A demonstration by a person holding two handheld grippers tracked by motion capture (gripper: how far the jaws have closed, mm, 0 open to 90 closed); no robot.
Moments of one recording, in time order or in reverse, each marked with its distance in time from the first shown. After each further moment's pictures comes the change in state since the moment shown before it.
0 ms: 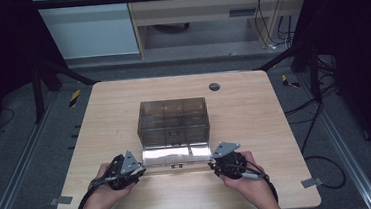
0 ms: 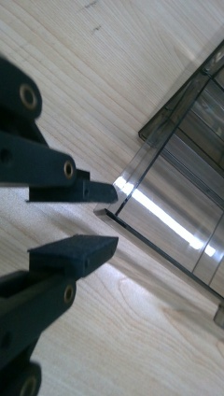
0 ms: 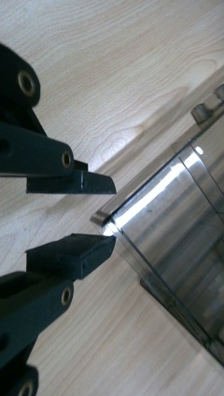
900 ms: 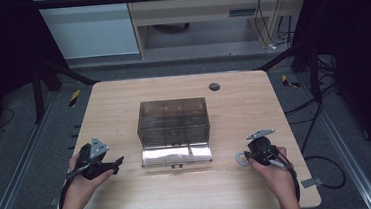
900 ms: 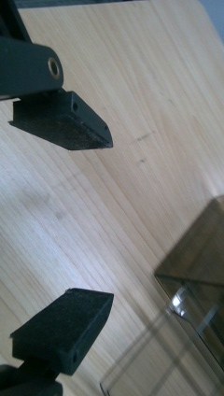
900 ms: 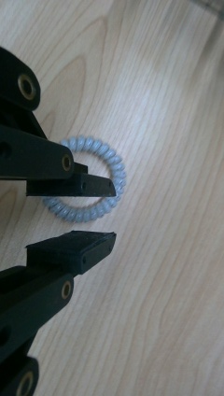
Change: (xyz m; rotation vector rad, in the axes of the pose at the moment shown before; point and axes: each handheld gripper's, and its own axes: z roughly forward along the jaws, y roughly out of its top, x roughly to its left) left arm 0.069 -0.038 -0.017 -0.040 0.230 -0.256; right arm -0.081 -0.054 -0.012 0.182 -0.218 0.375
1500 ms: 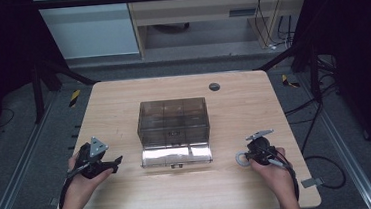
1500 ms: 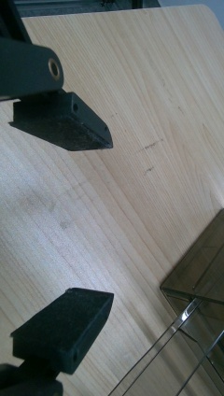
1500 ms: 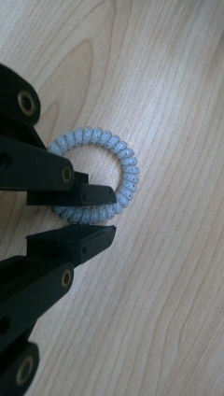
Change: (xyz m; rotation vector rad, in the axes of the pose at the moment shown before) left arm 0.001 0.000 0.001 0.006 0.015 -0.004; right arm -0.002 -0.002 0.010 0.037 0.023 0.006
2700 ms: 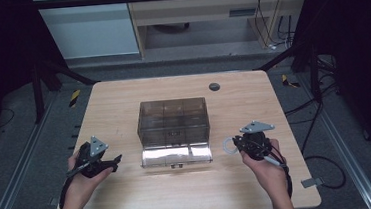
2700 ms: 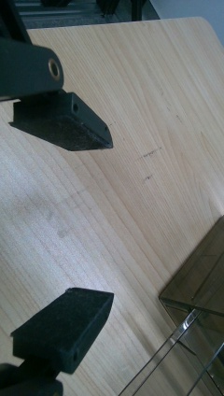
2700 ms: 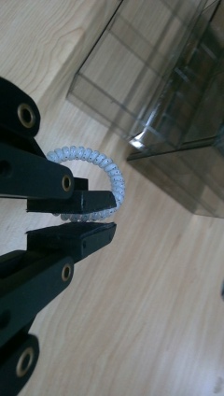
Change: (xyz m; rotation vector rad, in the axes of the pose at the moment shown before) left arm 0.001 0.001 0.001 -0.001 0.027 0.003; right arm 0.032 0.034 -0.049 -0.303 0.045 -0.052
